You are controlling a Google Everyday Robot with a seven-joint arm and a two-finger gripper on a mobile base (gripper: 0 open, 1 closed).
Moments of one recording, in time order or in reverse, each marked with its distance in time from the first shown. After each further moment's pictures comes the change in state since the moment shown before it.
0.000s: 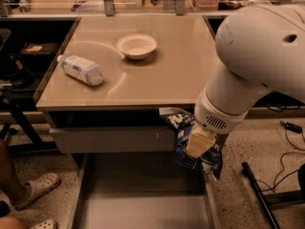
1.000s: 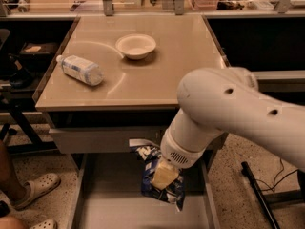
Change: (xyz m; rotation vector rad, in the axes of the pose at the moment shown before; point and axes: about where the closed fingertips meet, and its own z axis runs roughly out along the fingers) arm -0.036 0.064 0.086 -0.158 -0.071 -0.043
